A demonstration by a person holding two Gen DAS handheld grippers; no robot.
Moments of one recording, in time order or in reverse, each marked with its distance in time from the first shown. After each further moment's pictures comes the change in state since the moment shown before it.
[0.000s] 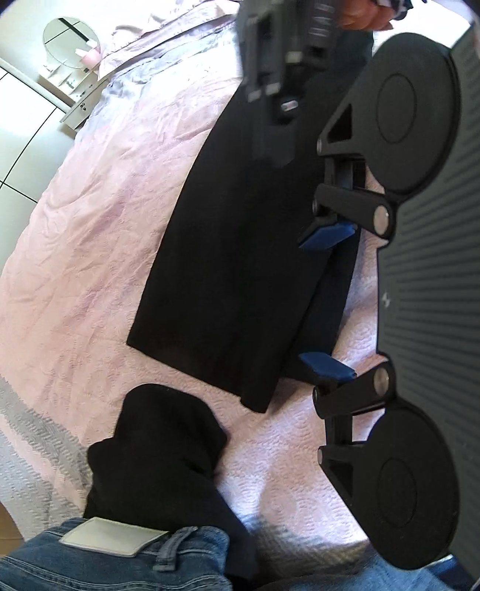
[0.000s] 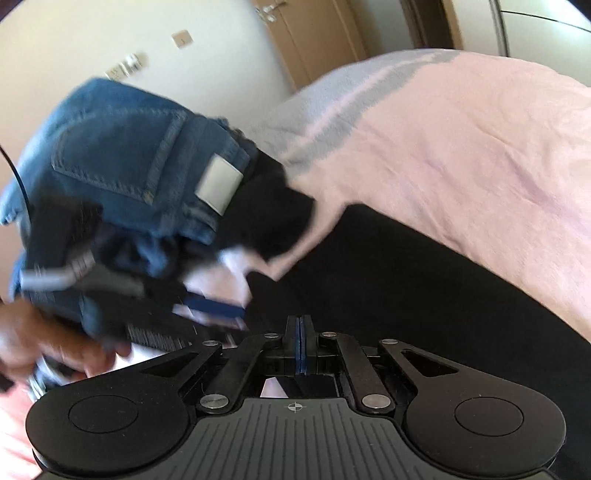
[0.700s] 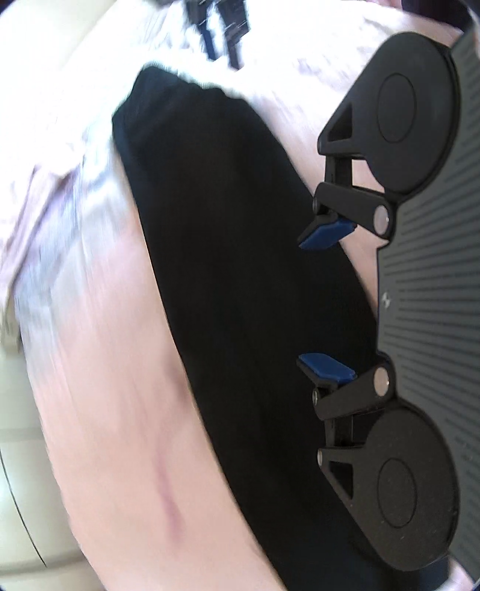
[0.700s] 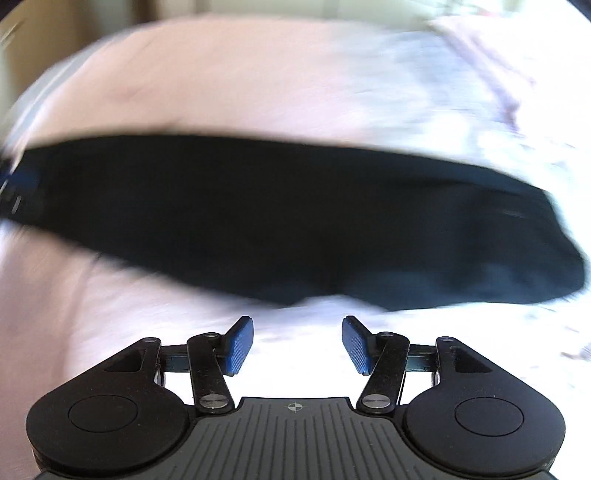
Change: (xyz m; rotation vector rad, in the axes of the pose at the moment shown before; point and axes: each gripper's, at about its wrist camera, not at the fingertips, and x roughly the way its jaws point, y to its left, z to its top) left arm 0.029 -0.316 -0.062 0.724 0.025 -0.227; right arm -0.308 -0.086 -0.282 0.462 0.024 -0.806
